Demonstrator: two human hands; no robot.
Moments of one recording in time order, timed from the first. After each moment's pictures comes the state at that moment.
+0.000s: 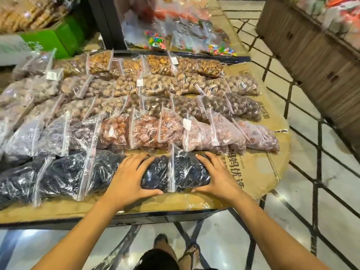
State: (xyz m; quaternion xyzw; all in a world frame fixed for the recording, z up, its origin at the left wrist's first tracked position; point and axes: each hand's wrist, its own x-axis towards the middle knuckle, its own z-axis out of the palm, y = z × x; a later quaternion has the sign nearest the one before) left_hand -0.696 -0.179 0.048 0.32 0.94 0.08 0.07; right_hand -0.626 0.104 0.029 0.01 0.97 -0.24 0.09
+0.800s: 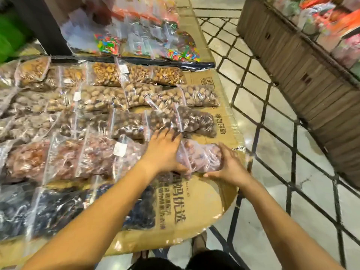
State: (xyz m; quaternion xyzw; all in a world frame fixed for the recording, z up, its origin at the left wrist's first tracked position) left_hand -0.774 0.124 0.092 0.35 0.93 -0.02 0.12; right_hand -0.669 0.339 0.040 0.15 0.93 -0.31 0.08
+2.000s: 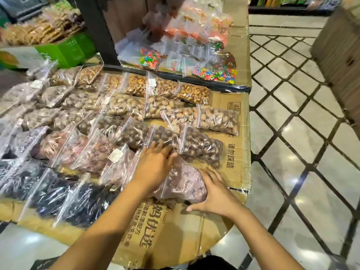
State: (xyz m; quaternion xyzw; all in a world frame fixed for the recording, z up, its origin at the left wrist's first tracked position) left_hand -0.767 0.171 0.081 0.07 0.99 0.15 0.05; right_hand -0.720 0.385 0.032 -0.14 0.93 -0.29 0.17
